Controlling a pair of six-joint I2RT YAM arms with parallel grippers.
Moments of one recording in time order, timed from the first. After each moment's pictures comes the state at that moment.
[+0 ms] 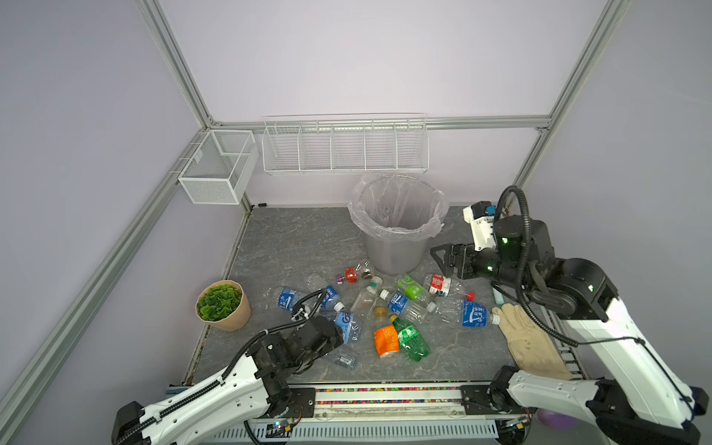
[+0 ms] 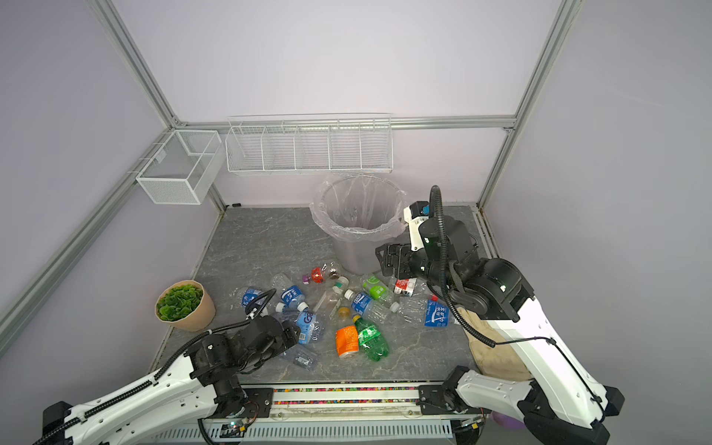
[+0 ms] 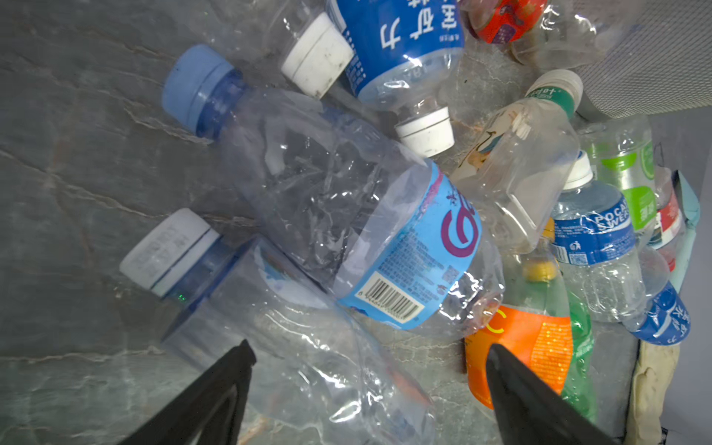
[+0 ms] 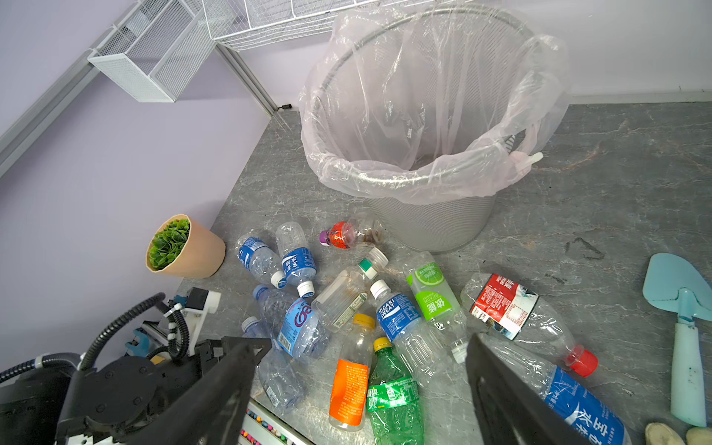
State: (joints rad) left arm -1.03 0.67 0.48 -0.81 -0.27 -1.37; right arm 0.76 1.11 1.62 -1.08 0.13 0.50
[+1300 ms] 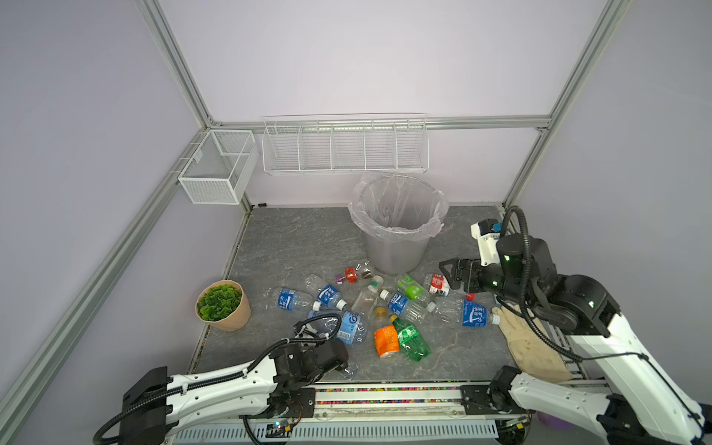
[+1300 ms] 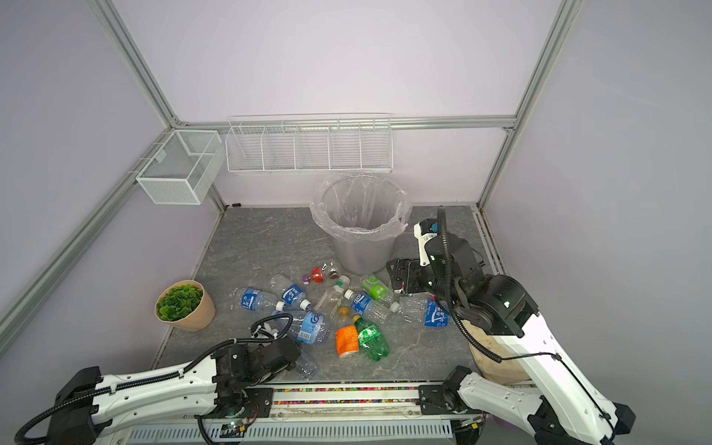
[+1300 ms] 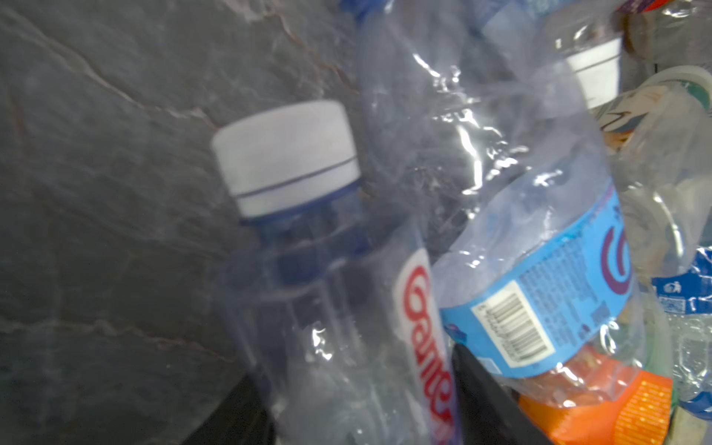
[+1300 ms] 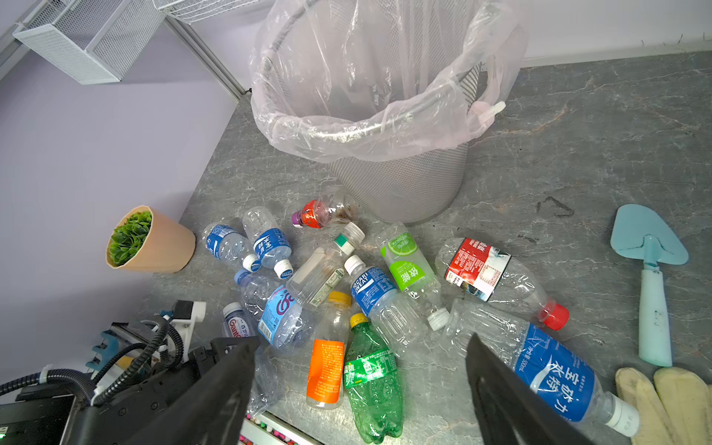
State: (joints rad) left arm -1.24 0.81 0.32 -0.65 -0.38 -1.73; right arm 0.74 1.00 1.45 -1.07 0.15 0.54
